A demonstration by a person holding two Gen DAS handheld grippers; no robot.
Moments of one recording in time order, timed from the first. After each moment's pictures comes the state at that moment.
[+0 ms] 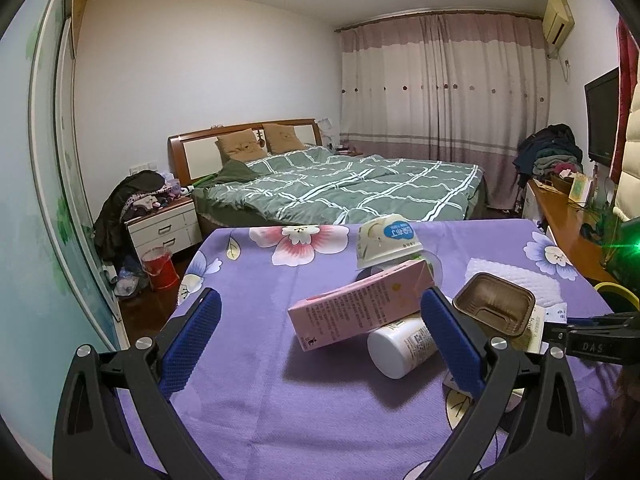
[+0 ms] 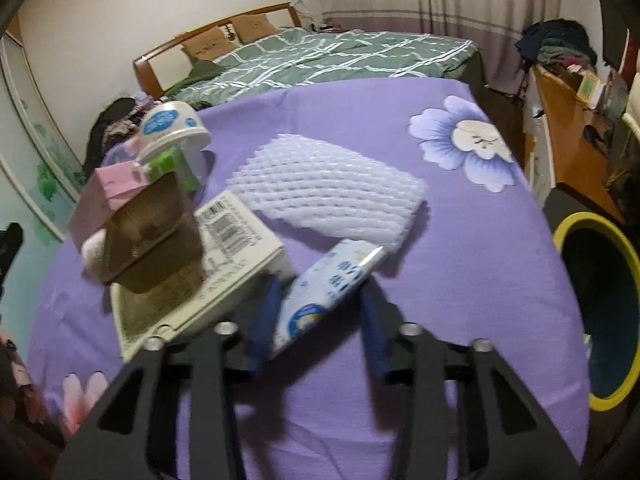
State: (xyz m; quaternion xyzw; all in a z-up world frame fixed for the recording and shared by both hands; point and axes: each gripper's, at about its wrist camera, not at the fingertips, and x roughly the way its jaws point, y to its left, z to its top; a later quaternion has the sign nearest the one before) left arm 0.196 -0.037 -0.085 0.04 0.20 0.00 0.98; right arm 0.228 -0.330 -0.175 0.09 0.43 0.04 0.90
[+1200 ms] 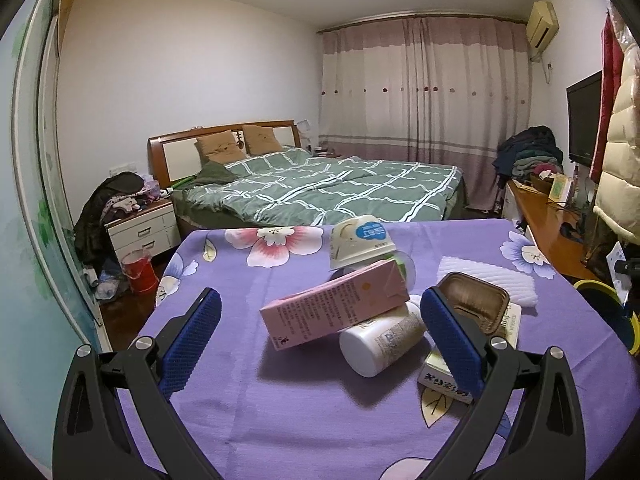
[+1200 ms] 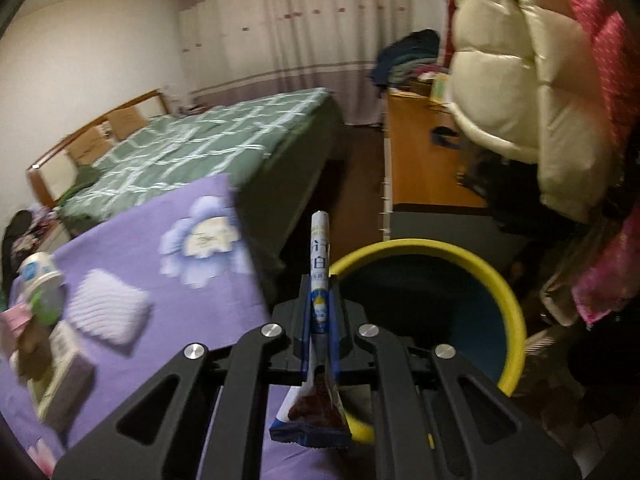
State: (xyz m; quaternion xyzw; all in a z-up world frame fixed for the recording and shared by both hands) left arm 0.190 -0.044 -0.084 0.03 0.20 -0.04 0.98; right arm 0.171 -0.509 -0.137 0.14 0.32 -0.22 0.91
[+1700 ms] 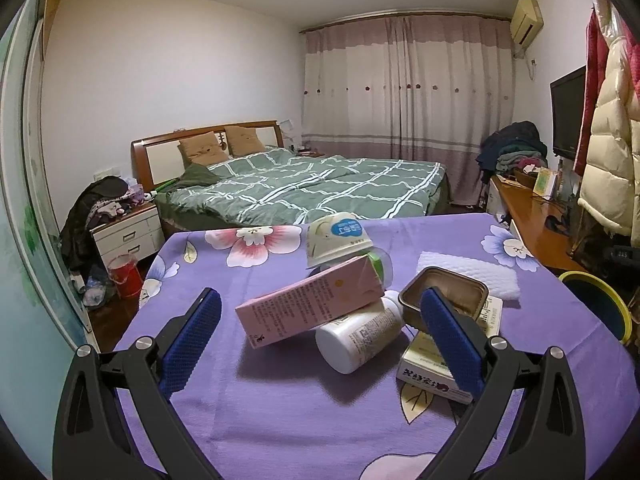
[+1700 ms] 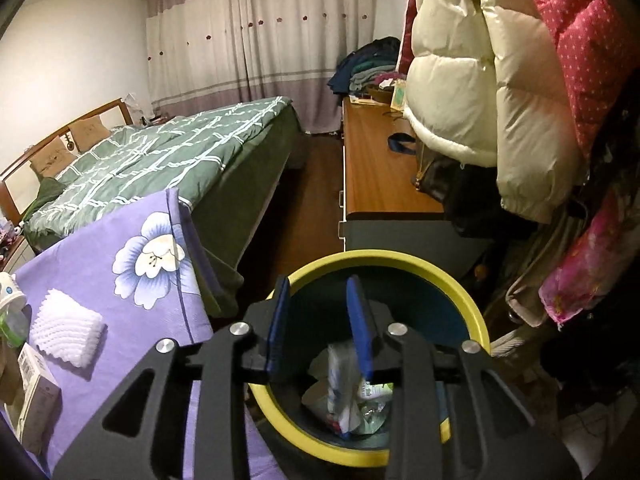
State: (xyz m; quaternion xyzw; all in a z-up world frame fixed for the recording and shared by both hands) left arm 0.188 -0.055 -0.085 0.04 0.20 -0.07 0.98; right arm 0.170 -0.519 -0.138 0.12 0.31 -0.29 0.90
